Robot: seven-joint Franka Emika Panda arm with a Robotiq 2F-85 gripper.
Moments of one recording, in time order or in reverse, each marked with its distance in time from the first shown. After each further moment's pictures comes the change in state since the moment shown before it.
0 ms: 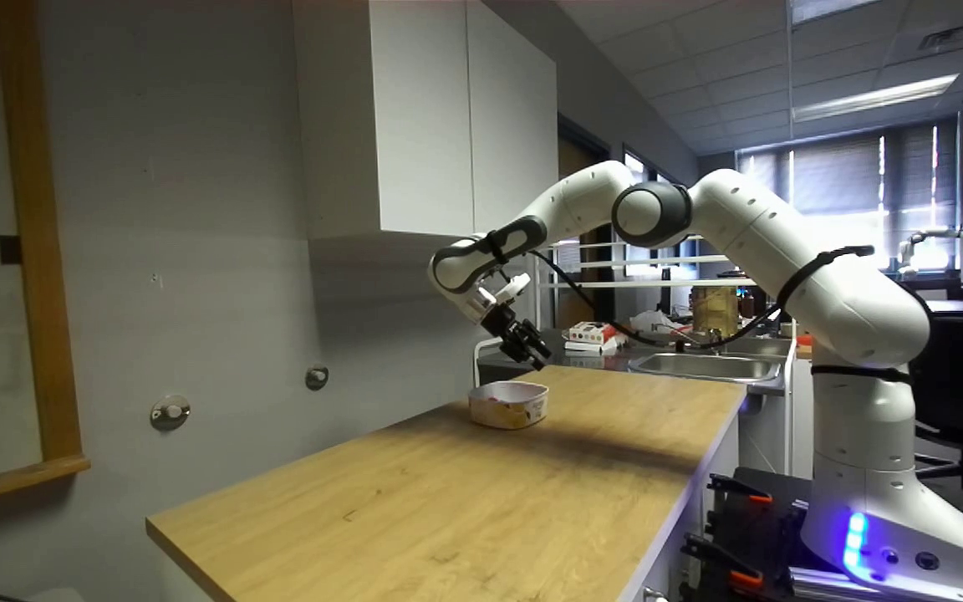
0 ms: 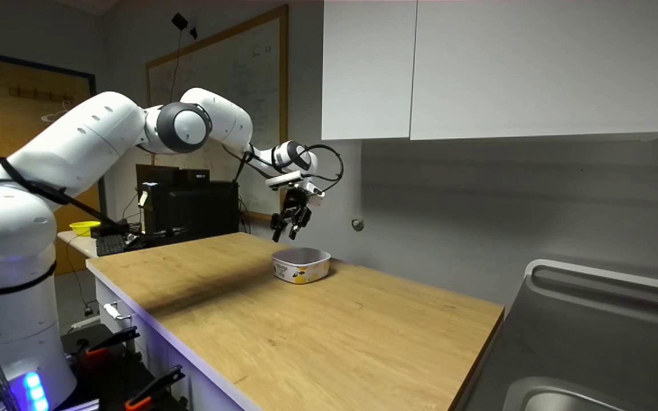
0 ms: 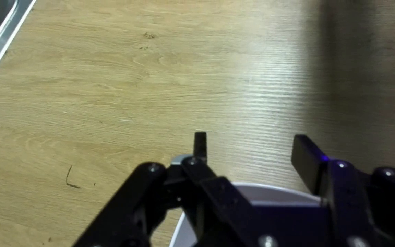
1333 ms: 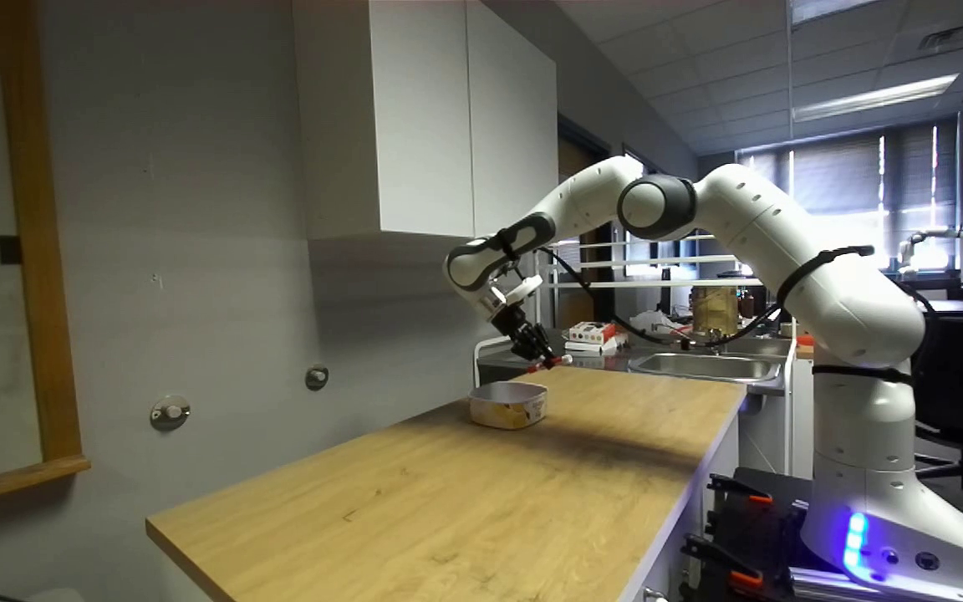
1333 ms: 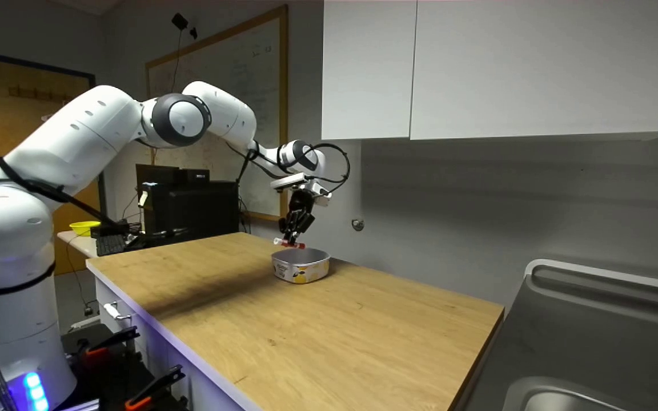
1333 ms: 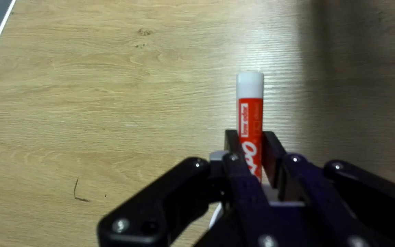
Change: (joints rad) arm -0.054 -0.049 -0.006 -0.081 0.034 0.082 0.049
